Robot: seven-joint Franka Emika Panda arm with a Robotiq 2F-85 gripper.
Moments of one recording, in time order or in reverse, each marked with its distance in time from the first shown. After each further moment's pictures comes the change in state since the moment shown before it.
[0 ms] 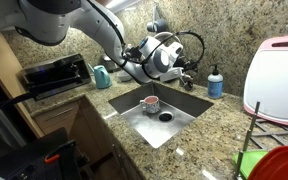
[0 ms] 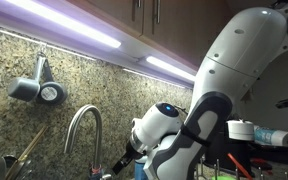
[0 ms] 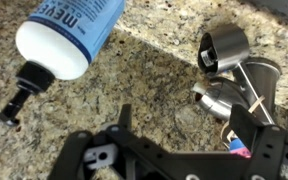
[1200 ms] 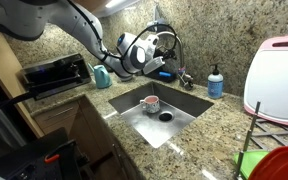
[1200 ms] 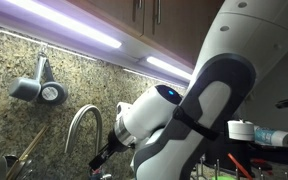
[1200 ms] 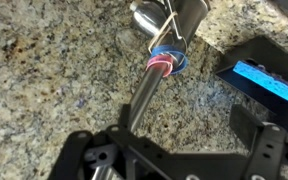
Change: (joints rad) arm 0.280 -0.081 -0.091 -0.178 0.276 0.146 -0.272
